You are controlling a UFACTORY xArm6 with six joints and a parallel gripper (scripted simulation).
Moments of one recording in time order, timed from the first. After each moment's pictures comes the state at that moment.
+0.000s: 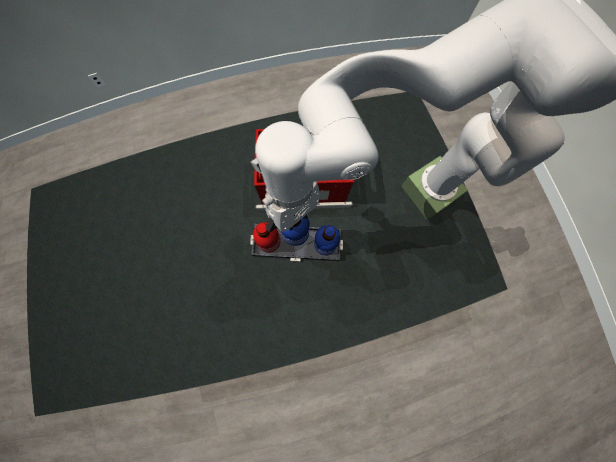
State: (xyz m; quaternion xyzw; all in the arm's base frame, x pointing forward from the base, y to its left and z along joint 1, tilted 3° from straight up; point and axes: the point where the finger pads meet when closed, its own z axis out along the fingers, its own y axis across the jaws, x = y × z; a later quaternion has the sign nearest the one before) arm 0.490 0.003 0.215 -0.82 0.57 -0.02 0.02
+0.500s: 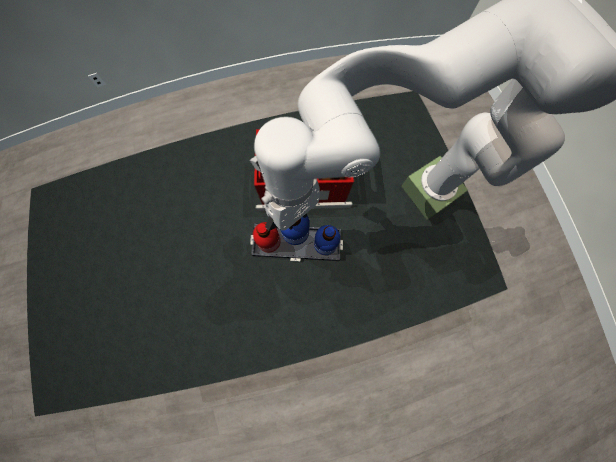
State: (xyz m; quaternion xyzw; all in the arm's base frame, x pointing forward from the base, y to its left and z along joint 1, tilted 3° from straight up) arm 0.489 0.003 0.223 -0.82 0.57 -0.02 0.02
